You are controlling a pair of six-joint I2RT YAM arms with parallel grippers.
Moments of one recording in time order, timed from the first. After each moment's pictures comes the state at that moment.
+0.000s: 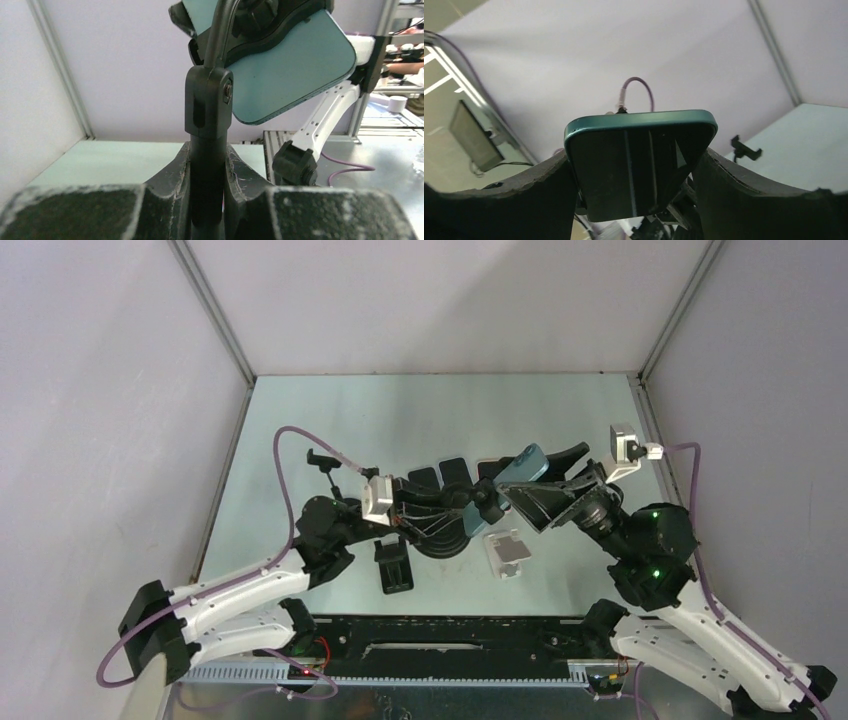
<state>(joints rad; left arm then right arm) -0.92 0.99 0.61 0.87 0.52 -0.17 0.78 0.61 0.74 0.43 -0.23 0.83</state>
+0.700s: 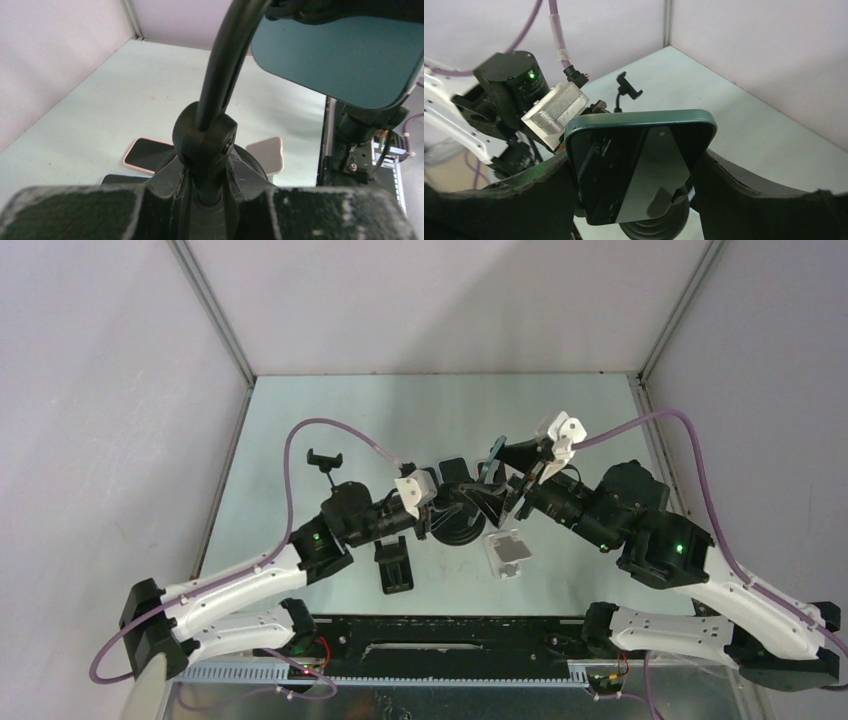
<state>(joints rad) -0.98 0.98 0.71 0.31 0.24 0.07 1.10 0.86 1.23 -0.31 0.16 0.09</state>
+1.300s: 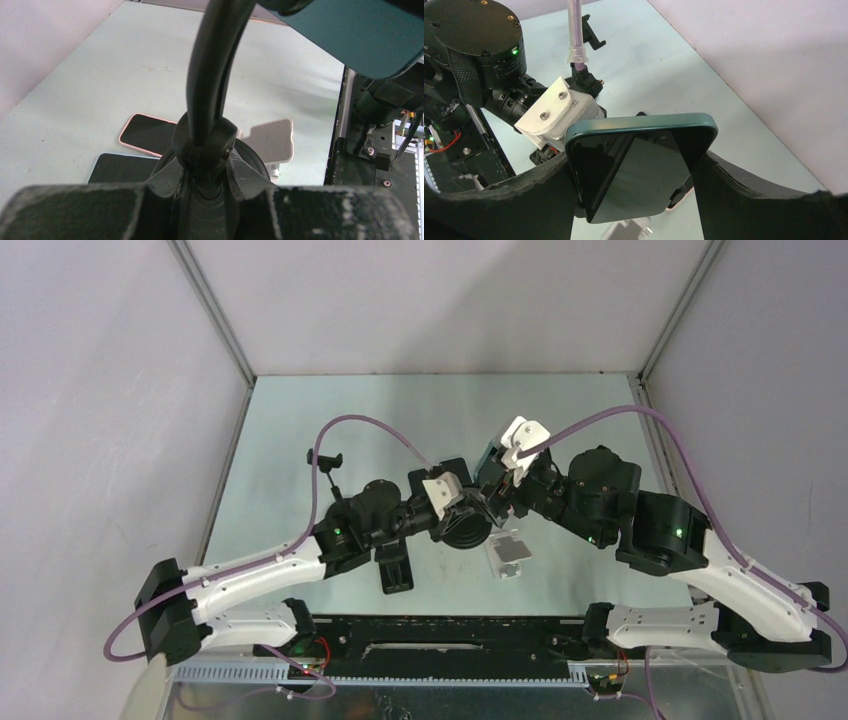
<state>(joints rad) -1.04 1.12 0.79 0.20 0.13 0.11 1.17 1.01 1.45 -0.63 0.32 -0.15</state>
